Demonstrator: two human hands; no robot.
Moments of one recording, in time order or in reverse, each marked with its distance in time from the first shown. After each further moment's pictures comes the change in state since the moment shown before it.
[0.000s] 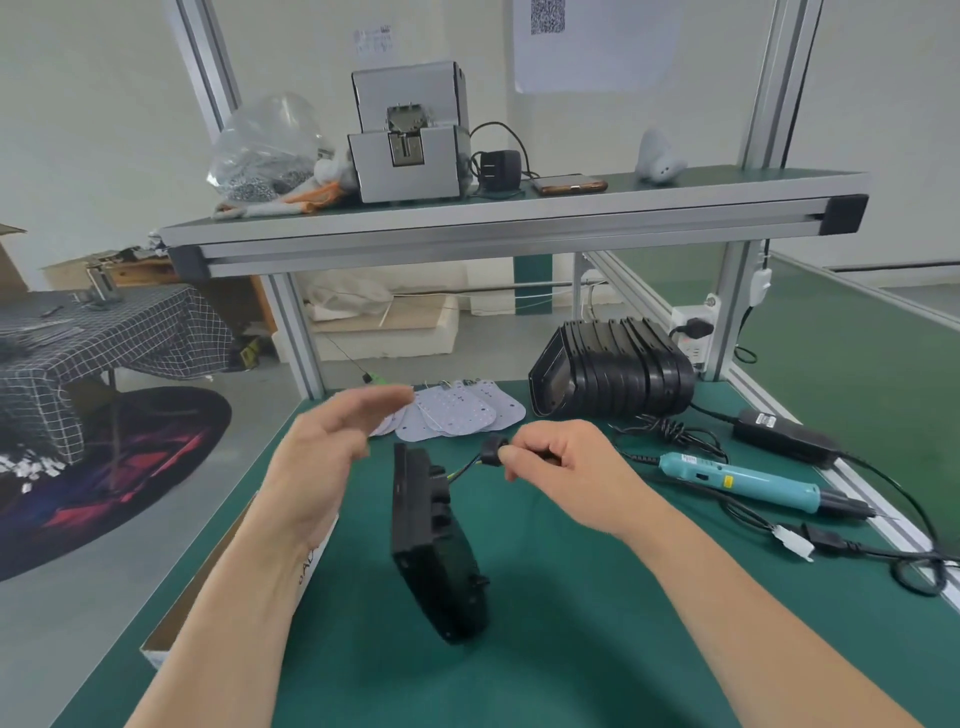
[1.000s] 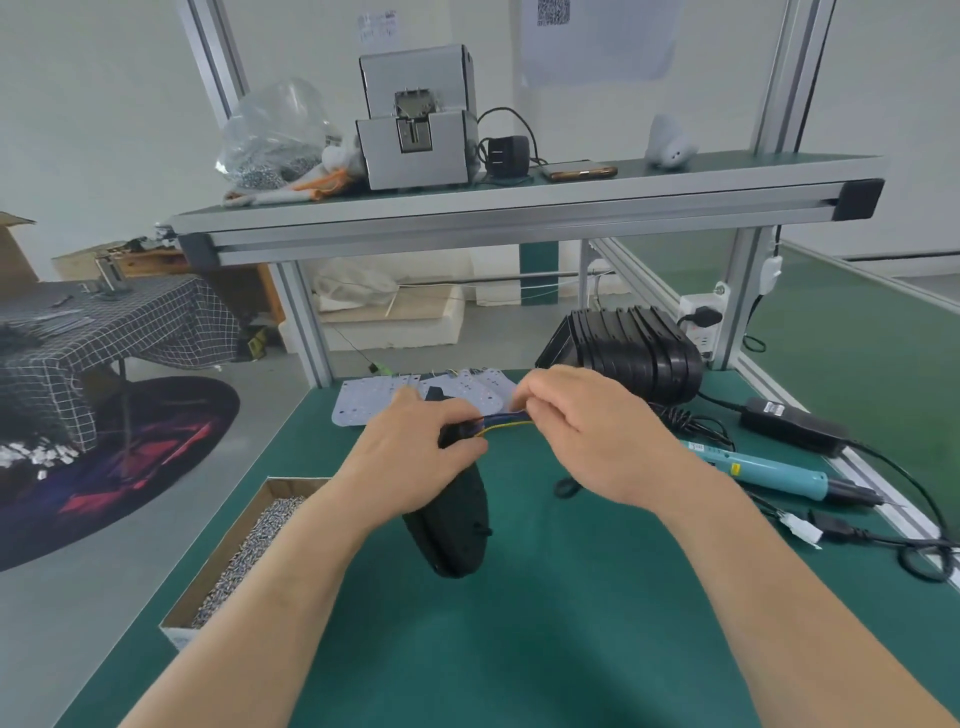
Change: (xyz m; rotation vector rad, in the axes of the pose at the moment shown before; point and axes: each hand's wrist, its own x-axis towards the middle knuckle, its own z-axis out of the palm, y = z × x) left_hand 0.009 0.010 0.039 0.851 -0.177 0.086; right_hand -0.002 -0.052 -0.020 -0.480 0.030 -0.041
